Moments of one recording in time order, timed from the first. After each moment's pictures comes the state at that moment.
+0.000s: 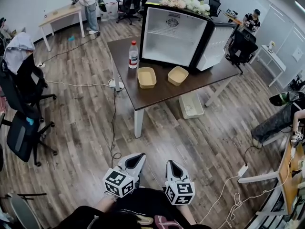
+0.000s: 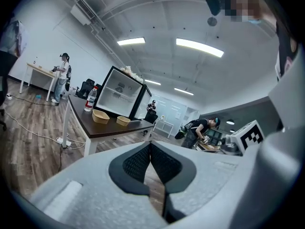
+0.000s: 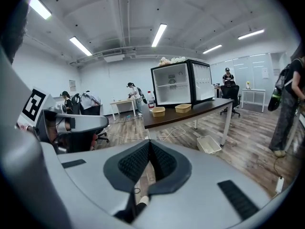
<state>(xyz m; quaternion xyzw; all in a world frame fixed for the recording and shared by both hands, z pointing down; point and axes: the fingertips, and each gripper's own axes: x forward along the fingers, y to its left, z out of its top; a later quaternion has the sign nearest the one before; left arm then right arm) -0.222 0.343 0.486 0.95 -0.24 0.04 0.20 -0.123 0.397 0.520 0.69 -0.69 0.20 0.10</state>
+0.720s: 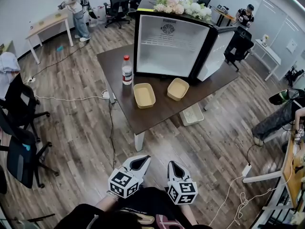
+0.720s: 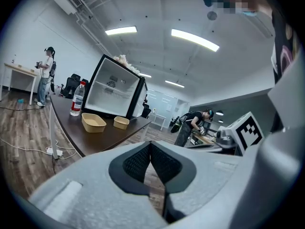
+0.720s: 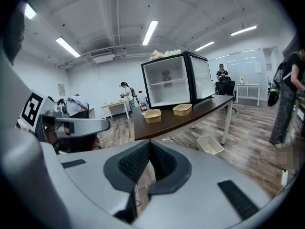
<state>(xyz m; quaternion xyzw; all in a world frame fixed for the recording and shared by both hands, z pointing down) -0.185 0.201 0.494 0.97 -0.17 0.08 0.17 -0.101 0.253 0.528 0.72 -0.66 0.22 0.08</state>
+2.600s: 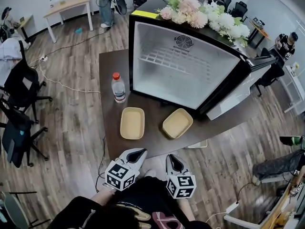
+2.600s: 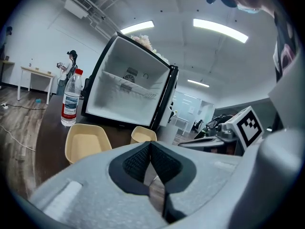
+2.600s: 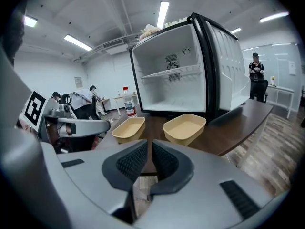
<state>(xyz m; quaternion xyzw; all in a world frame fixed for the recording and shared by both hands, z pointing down) -0.008 -0.026 0.512 0.93 -0.29 0.09 0.20 0.092 0.004 0.536 0.61 -0.74 0.22 0.14</state>
